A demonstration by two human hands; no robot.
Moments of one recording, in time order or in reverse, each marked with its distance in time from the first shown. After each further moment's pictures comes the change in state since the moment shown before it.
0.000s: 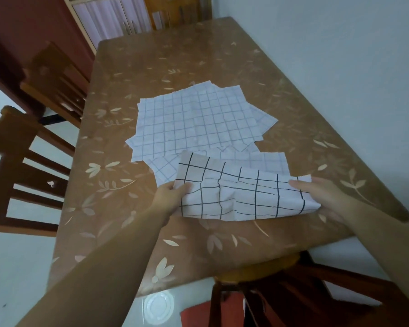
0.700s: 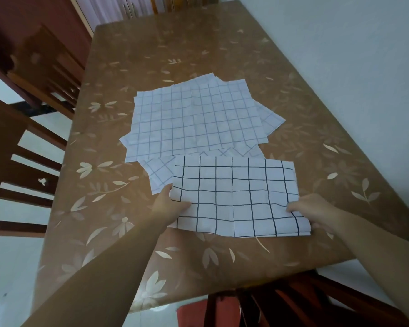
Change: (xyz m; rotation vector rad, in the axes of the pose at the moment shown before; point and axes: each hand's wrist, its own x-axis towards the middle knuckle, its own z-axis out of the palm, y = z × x) left_hand 0.031 -0.013 0.012 0.158 -0.027 -0.096; right_hand 0.049 0.009 0.014 -0.419 -0.026 0.214
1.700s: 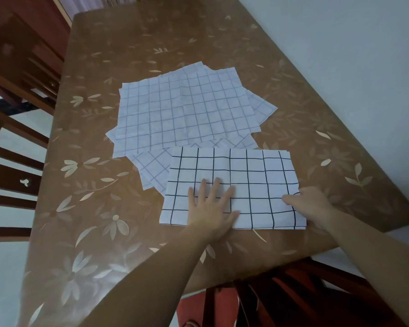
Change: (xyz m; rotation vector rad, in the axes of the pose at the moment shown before) left_hand -0.022 -0.011 0.095 1.125 -0.144 0.603; right_hand -0.002 0.019 0.016 0.013 0.177 -0.138
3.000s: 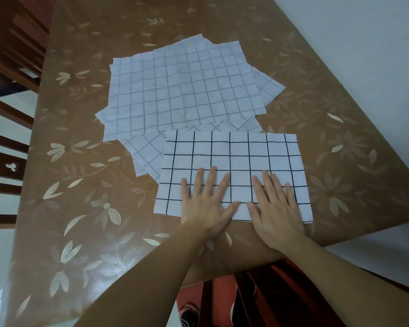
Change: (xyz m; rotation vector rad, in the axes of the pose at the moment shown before) left_hand -0.001 -0.007 0.024 0.062 0.048 -0.065; right_hand -0.021 0.032 0.093 -0.830 0.240 -0.626
